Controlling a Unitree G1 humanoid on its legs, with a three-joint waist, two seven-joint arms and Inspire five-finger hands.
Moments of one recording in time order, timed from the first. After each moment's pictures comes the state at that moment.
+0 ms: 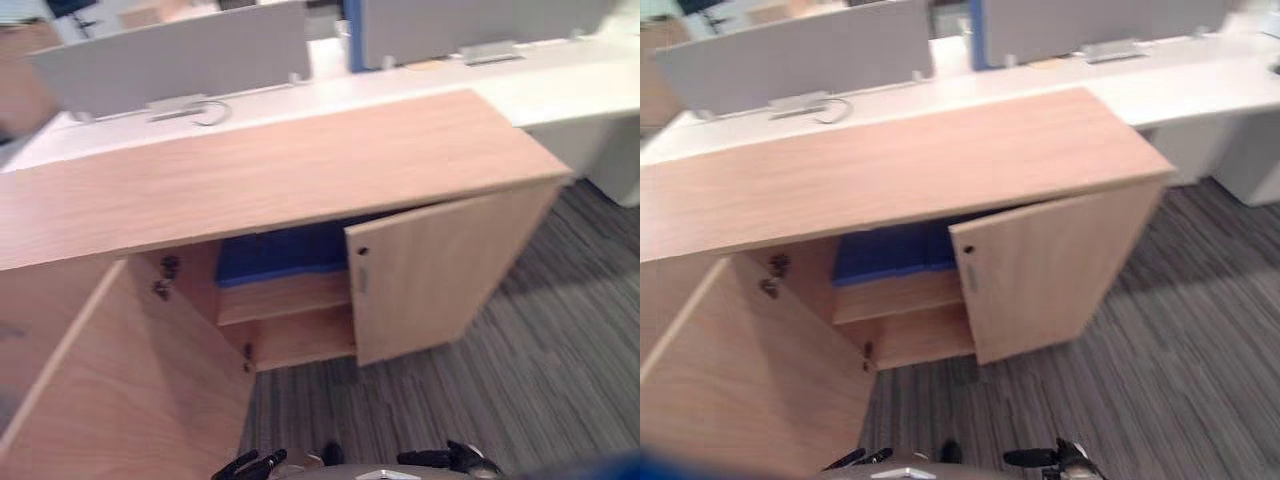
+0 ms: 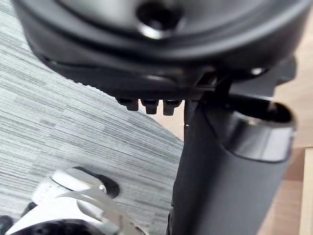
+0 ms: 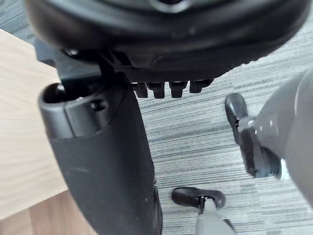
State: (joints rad) left arm 0.21 -0.01 0.31 1.04 -0.13 -0.10 0.02; right arm -0.06 -0.13 -0.32 1.32 -0.15 0.02 -0.07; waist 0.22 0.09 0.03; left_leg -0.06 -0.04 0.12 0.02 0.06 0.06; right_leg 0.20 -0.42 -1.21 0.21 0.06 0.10
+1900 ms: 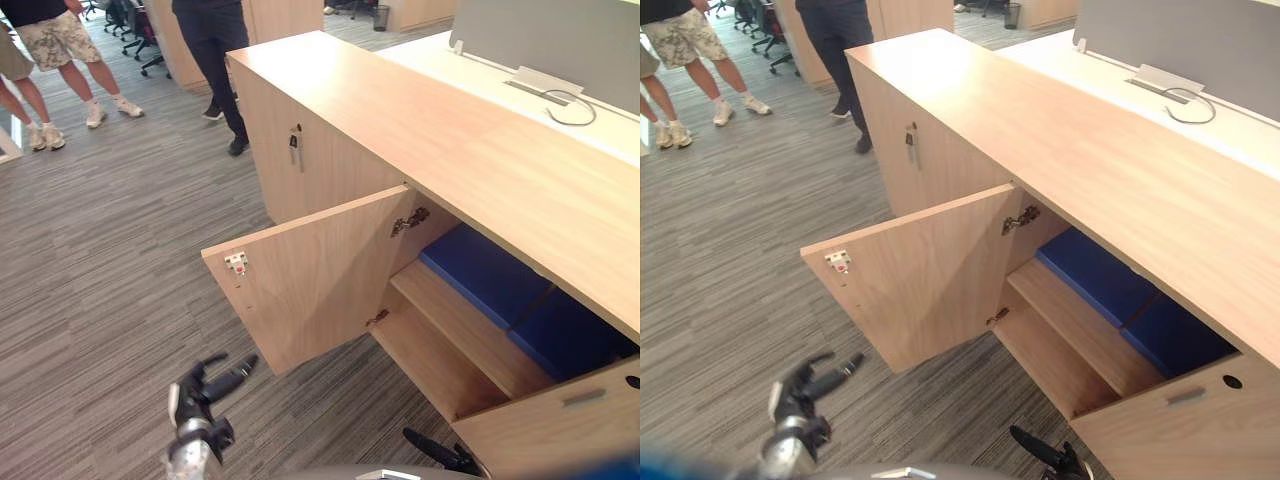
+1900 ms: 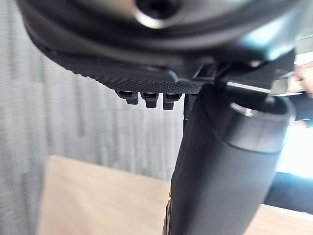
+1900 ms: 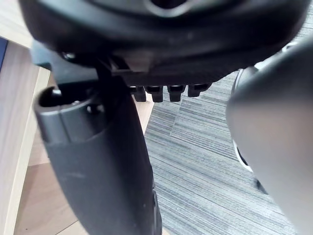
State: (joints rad) left arm 0.21 -0.06 0.47 0.25 -0.06 -0.03 0.08; right arm 0.11 0.03 -0.49 1.03 0.04 0.00 -0.03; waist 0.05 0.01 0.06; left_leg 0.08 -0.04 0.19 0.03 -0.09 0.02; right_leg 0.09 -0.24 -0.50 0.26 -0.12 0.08
